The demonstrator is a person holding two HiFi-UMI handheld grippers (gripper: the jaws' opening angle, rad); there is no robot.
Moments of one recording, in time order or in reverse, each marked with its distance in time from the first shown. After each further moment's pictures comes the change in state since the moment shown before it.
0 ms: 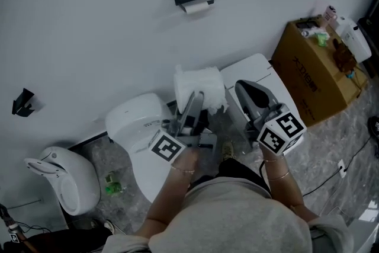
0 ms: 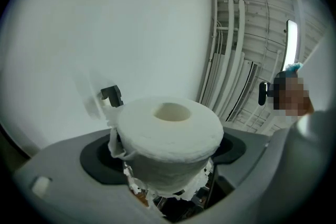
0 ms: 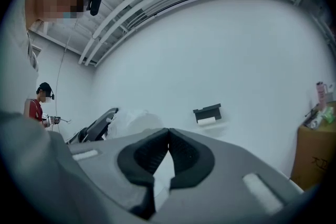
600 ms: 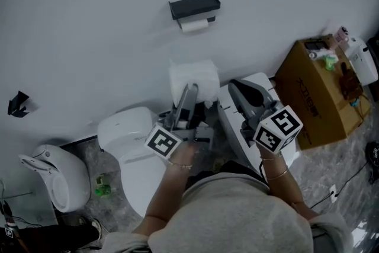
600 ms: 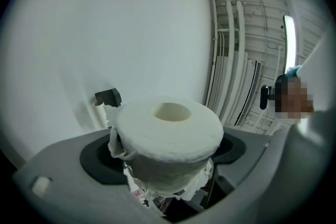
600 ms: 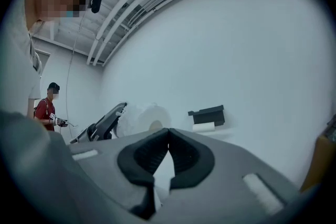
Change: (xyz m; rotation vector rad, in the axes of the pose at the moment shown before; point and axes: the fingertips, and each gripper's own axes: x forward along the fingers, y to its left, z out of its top) left arm 0.120 0.067 0.002 -0.010 -0.132 0.000; right arm 0.082 -0.104 0.023 -0.021 0.041 0.147
